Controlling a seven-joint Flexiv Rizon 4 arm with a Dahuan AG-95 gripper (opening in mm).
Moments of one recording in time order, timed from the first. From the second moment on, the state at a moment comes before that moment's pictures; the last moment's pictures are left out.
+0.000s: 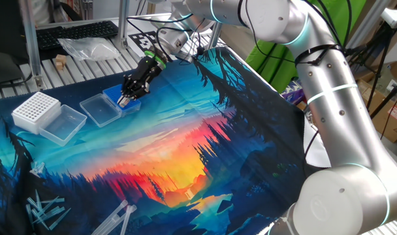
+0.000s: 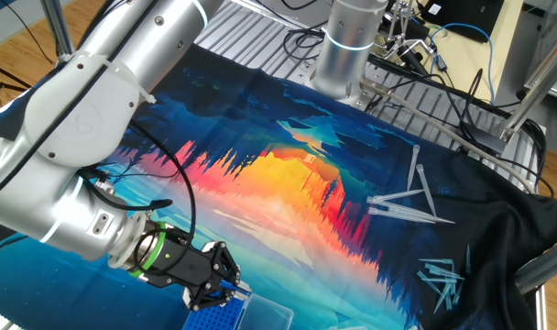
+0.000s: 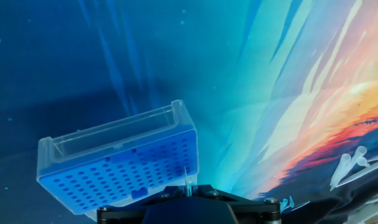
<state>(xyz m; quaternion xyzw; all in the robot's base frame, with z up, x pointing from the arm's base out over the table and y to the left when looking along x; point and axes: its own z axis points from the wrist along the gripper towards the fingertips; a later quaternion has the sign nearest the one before) 0.672 0.112 0.045 -0.62 -0.65 -0.19 0.40</state>
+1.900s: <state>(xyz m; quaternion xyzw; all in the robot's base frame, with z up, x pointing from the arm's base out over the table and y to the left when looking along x) 0.645 0.129 0.052 -0.63 -0.64 -0.20 0.40</state>
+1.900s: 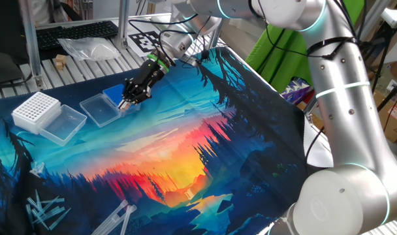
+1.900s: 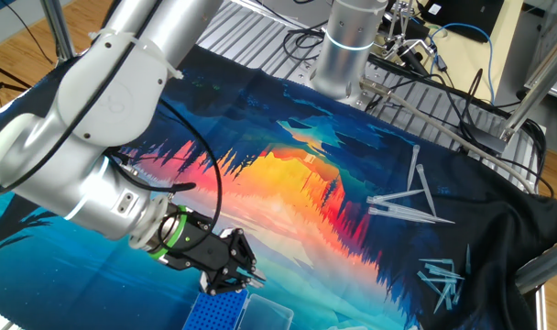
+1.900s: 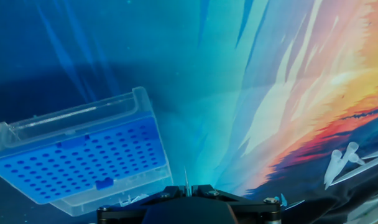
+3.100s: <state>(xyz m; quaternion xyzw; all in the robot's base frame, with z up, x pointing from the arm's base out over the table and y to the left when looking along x) 0.658 0.132 0.048 -0.62 -0.64 -0.21 0.40</state>
